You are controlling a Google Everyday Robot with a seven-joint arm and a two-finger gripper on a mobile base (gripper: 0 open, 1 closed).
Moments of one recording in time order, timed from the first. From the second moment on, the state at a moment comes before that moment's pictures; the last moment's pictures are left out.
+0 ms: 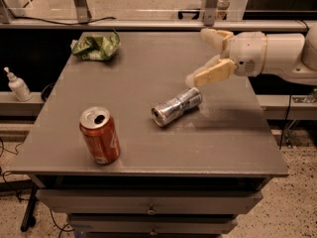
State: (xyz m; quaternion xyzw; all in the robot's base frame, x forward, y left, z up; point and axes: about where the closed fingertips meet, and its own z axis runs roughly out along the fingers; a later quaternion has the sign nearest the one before) arm 0.581 -0.090 0.956 -0.49 0.59 0.34 0.55
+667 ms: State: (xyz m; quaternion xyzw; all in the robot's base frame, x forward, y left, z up) arm 0.594 -0.168 0.967 -0.50 0.62 0.27 0.54
